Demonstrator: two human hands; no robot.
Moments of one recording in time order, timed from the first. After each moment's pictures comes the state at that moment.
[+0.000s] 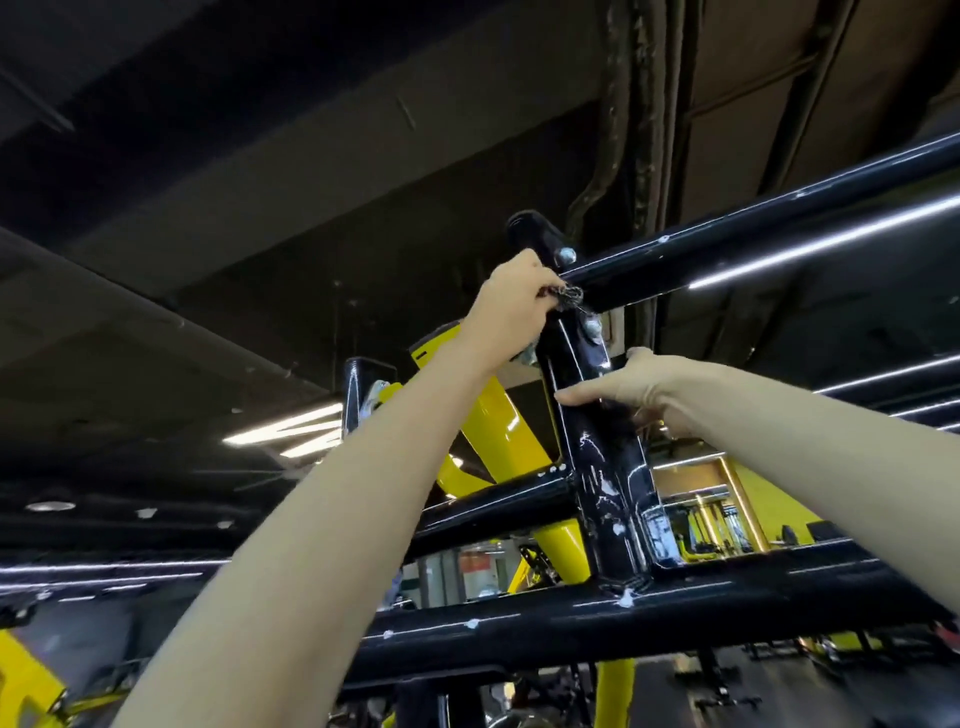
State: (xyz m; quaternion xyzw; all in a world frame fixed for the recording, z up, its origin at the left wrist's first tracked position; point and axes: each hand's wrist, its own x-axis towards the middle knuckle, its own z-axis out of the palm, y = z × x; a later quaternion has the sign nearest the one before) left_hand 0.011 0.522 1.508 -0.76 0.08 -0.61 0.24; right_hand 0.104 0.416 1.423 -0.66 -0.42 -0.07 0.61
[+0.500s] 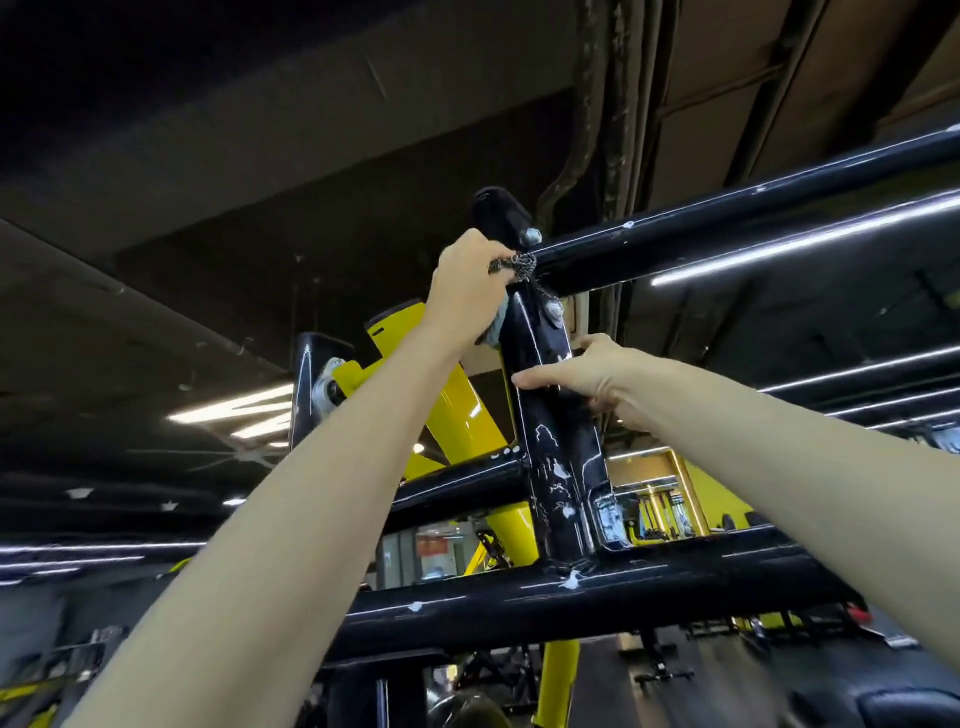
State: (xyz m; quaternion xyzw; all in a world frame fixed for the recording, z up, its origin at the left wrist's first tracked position) left_hand 0.024 0.521 1.505 -0.73 0.05 -0.67 0.12; right_hand 0.115 0.425 1.422 -0.63 -0.42 -0.09 0.64
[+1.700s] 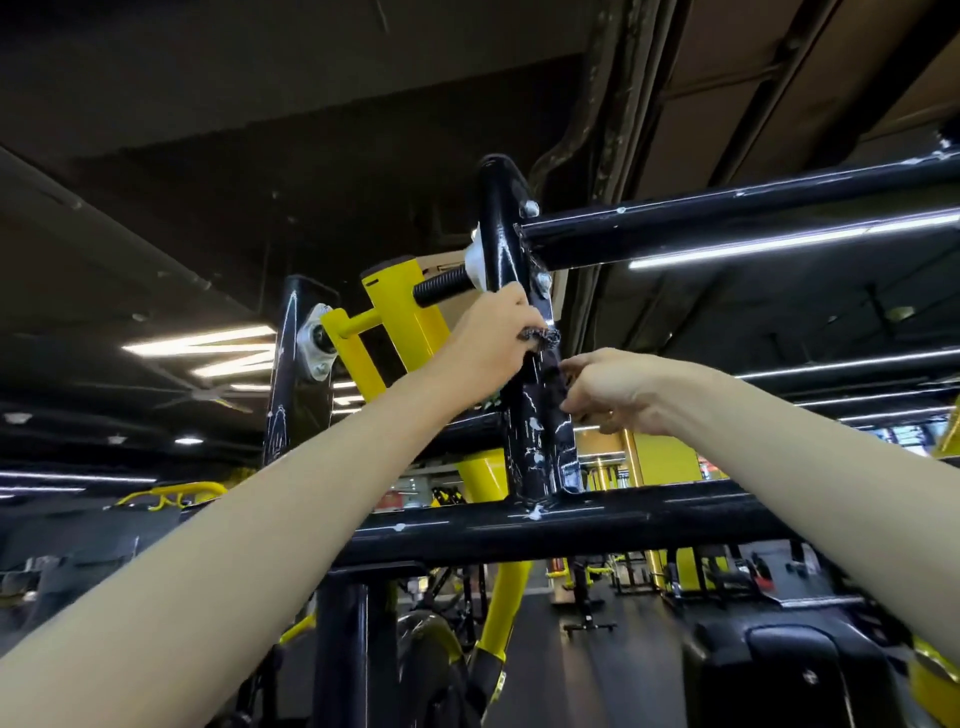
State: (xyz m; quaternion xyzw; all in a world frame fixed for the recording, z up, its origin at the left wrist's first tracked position) left_hand 0.010 0.512 1.417 -0.81 0.08 -0.55 0.19; right_hand 0.104 0.393 1.382 -0.70 -0.43 -0.01 0.57
